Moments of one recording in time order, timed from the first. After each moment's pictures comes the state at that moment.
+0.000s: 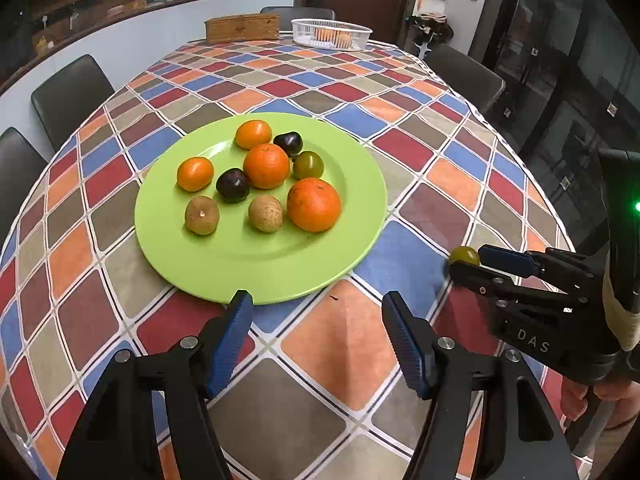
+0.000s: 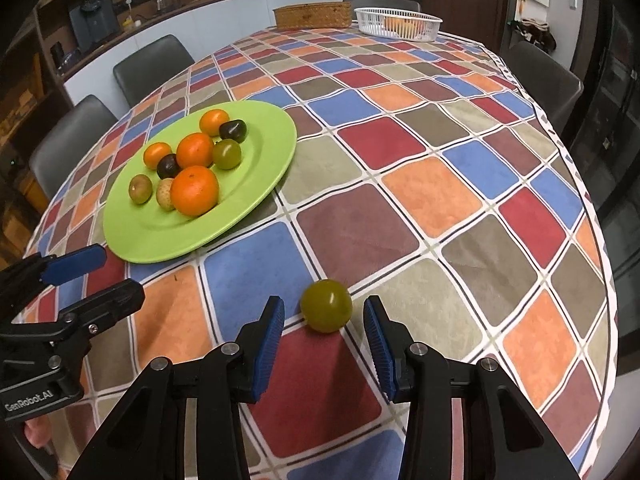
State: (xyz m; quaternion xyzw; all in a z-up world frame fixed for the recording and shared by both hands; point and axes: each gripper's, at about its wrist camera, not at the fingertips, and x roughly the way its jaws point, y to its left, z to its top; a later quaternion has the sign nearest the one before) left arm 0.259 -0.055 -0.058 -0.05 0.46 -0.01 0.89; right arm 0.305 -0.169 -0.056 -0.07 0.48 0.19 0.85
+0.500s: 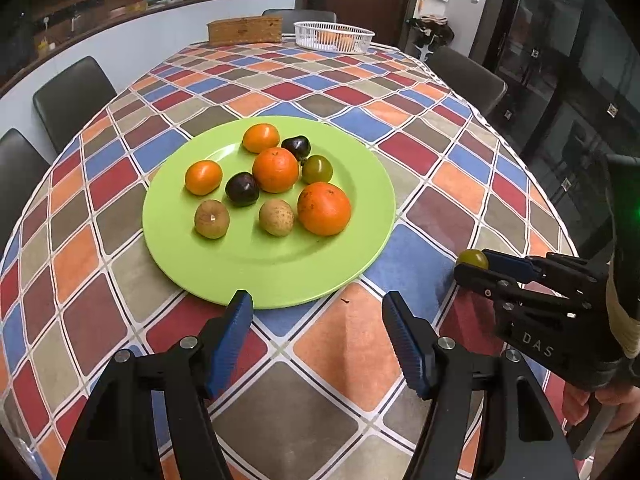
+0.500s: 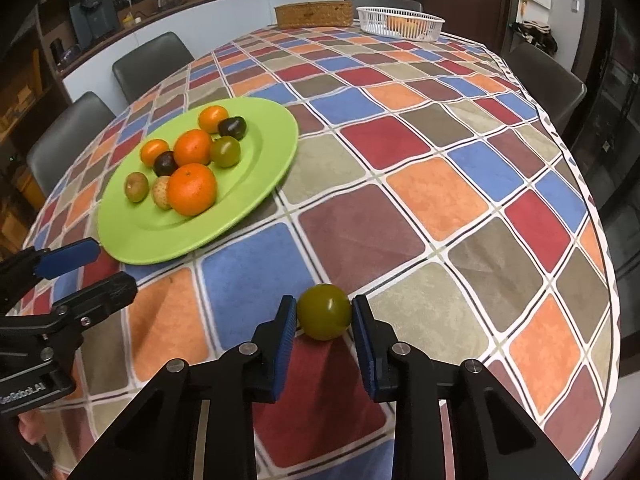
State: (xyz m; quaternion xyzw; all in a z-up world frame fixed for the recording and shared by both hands) left arm 0.257 -0.046 -0.055 -0.05 0.46 -0.02 0.89; right arm 0.304 -0.164 -0.057 -0.07 0.48 0.19 0.85
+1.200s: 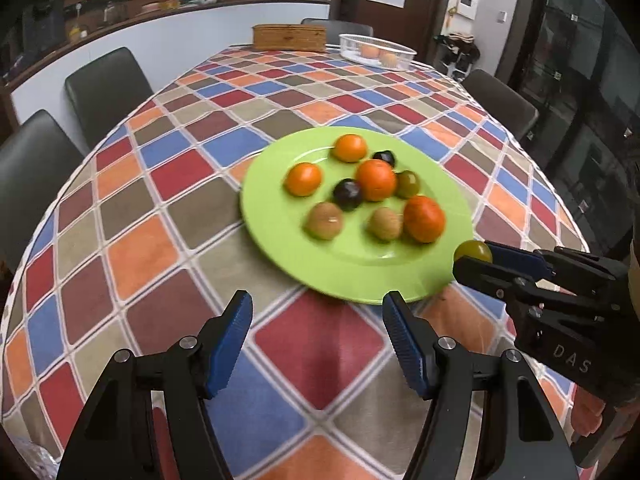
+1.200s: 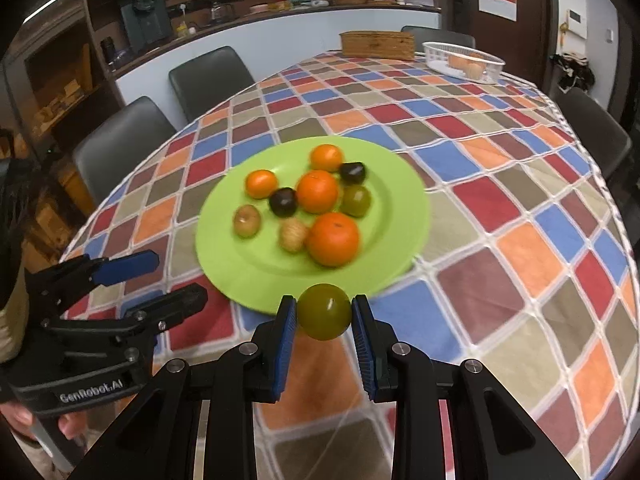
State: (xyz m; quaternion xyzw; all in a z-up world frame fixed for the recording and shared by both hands) left arm 0.238 0.034 -0.056 -0.07 0.44 0.03 0.89; right arm 0.286 -0.077 -0.030 -0.06 0.44 0.27 0.85
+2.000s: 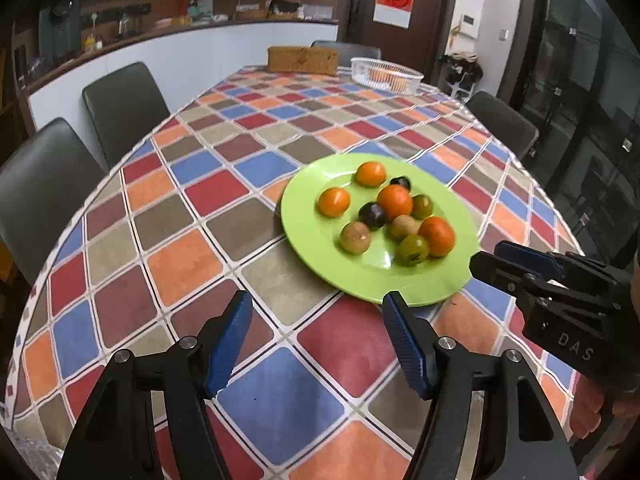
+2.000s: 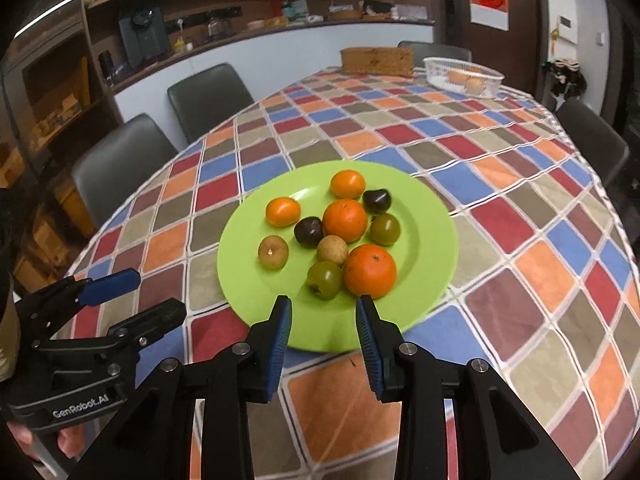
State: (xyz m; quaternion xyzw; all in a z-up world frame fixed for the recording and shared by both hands) left arm 0.210 0.053 -0.029 -0.07 0.40 0.03 0.91; right arm 0.269 -0.061 -0.011 -0.05 0.40 0.24 0.88
